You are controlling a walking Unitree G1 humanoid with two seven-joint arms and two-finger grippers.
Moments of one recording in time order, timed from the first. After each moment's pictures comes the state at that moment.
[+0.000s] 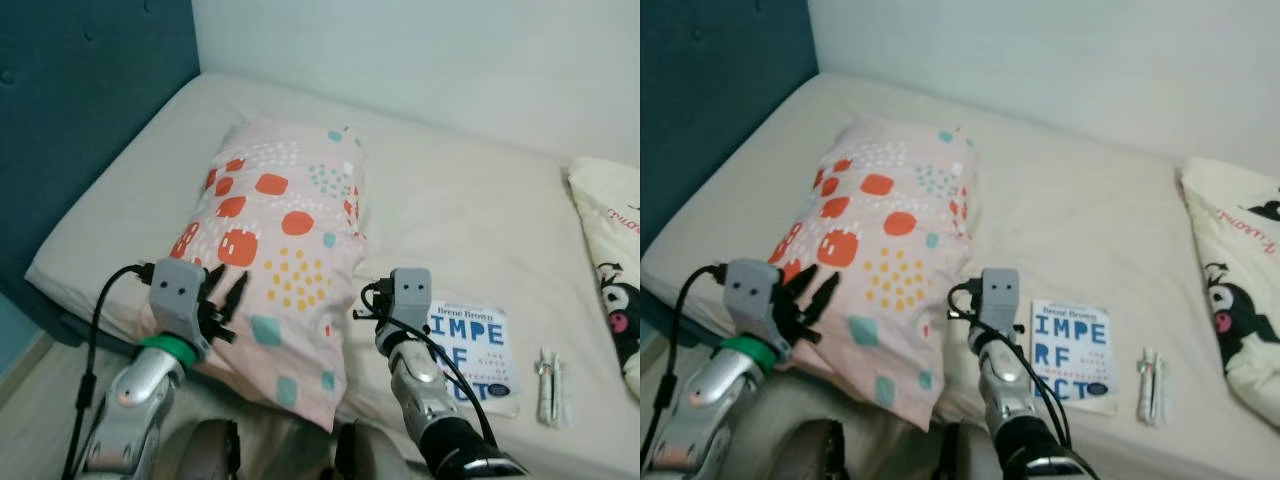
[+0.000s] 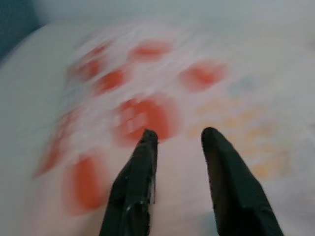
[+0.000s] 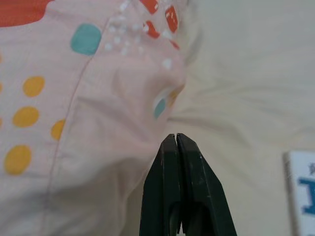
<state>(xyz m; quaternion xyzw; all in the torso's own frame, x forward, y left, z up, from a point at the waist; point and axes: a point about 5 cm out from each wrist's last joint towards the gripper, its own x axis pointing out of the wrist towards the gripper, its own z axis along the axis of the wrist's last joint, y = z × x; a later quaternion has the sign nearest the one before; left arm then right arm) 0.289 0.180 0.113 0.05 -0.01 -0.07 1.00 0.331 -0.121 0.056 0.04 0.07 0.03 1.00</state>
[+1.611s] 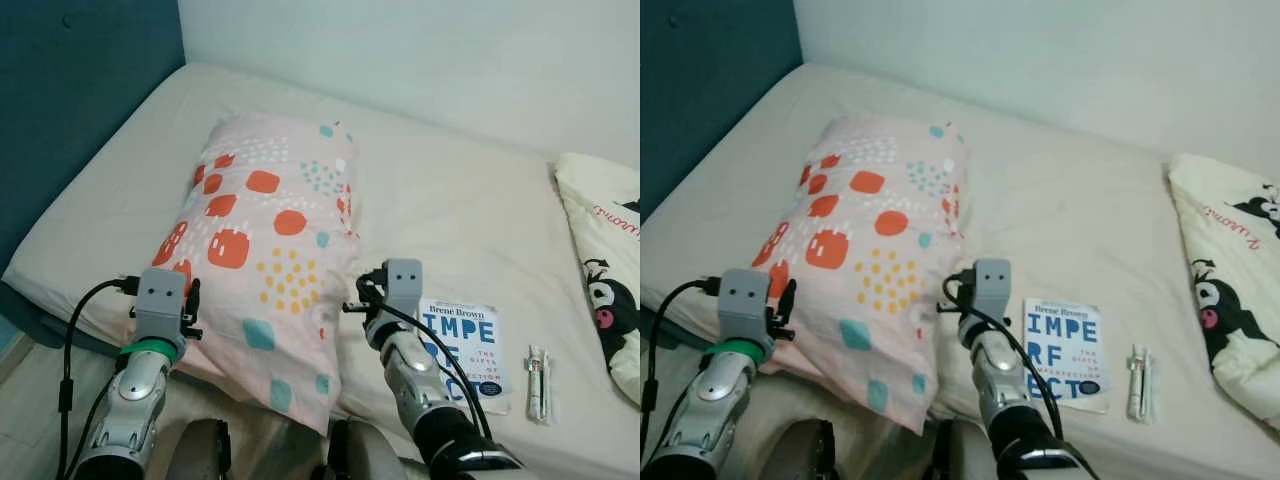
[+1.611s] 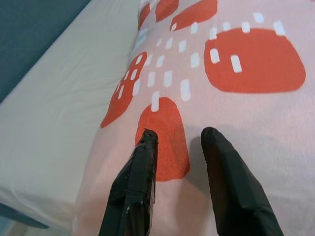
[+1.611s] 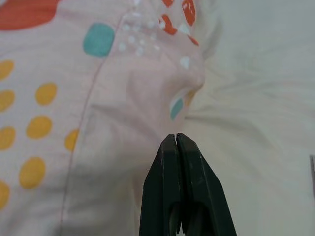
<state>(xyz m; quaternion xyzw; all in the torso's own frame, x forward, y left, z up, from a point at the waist) 0.302 0.198 0.076 0.09 0.01 0.04 0.99 0.338 -0.111 0.062 0.07 0.08 0.08 0.99</state>
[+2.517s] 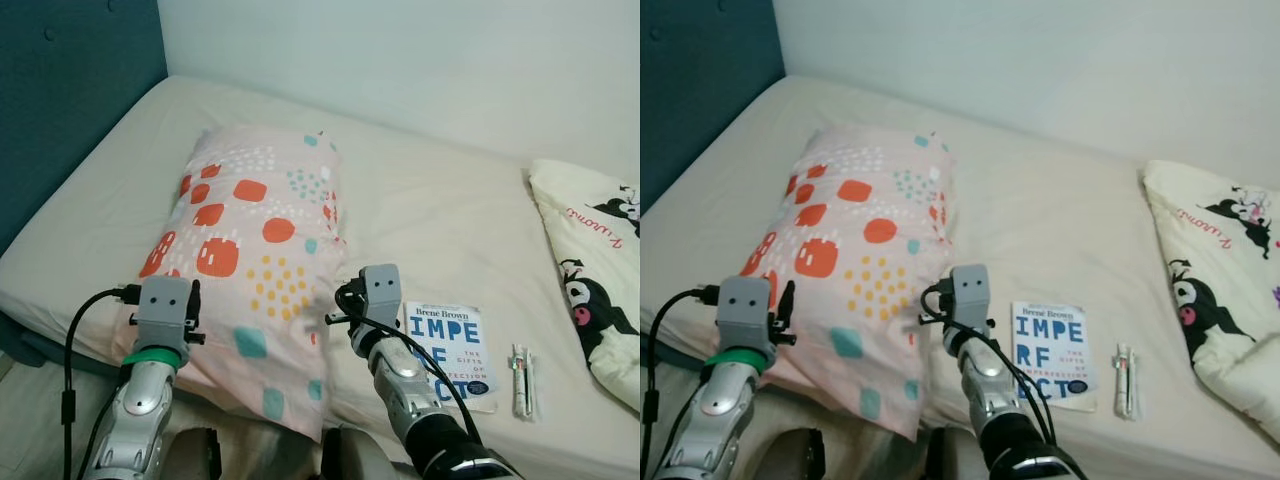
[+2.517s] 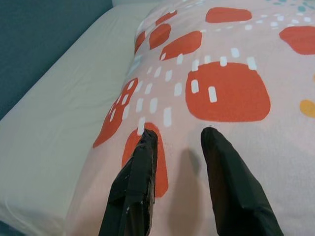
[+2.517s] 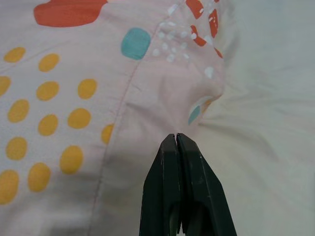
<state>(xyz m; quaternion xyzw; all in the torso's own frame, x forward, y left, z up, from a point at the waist) 0.287 0.188 0.081 0.09 0.00 0.06 0.99 0.333 -0.095 0.061 0.04 0.08 0.13 0.99</state>
